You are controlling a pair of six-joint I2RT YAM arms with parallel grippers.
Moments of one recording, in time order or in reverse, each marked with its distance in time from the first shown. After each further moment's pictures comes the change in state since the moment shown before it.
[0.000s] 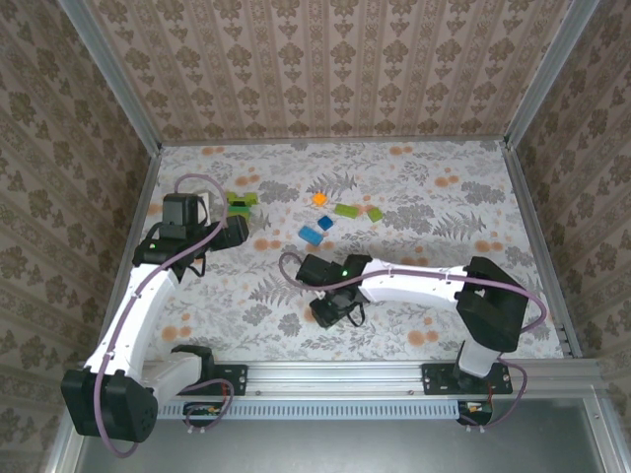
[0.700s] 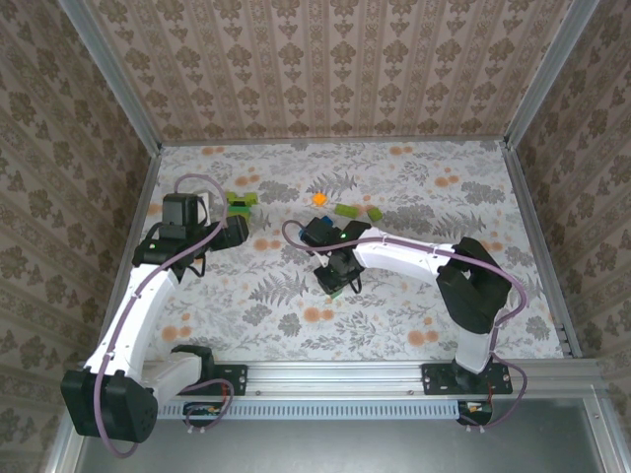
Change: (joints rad) left arm 0.000 -0.001 0.000 0.000 0.000 0.000; right arm -0.177 0.118 0.190 -0.090 0.047 -0.175
